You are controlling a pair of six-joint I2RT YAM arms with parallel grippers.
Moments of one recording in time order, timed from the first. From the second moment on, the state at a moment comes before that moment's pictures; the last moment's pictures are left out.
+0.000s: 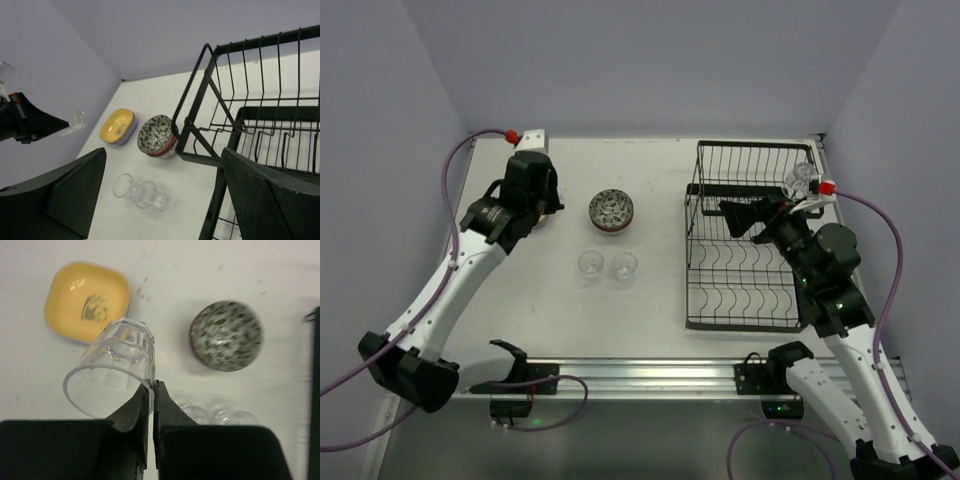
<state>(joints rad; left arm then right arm) -0.47 1.17 1.31 -0.67 -0.36 -0.38 0.31 0.65 0.81 -0.12 -0.13 0.56</state>
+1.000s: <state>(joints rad) -0.36 1.52 1.07 -0.79 -0.08 -0.27 0.31 0.70 0.87 -0.34 -0.13 0.38</state>
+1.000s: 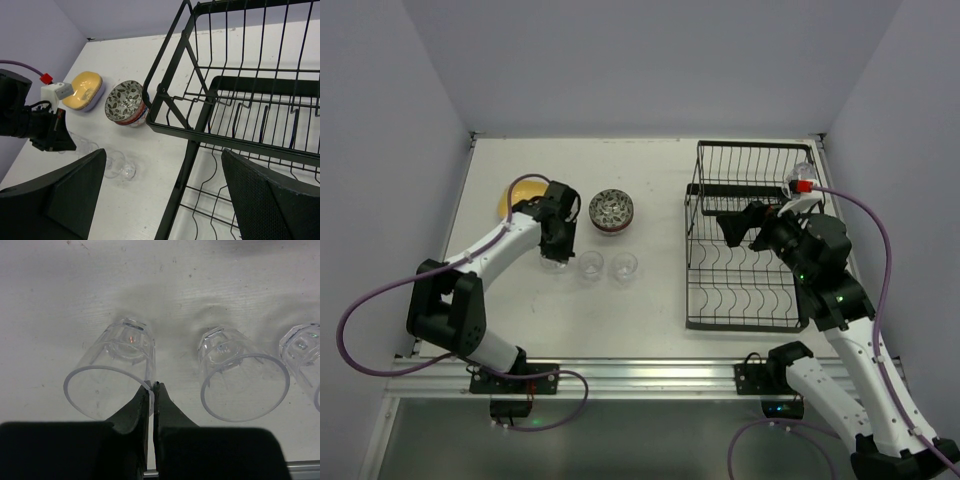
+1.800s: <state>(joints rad) -0.44 1.56 1.06 -0.83 -0.12 -0.27 0.31 0.70 0.87 -0.34 -0.13 0.37</state>
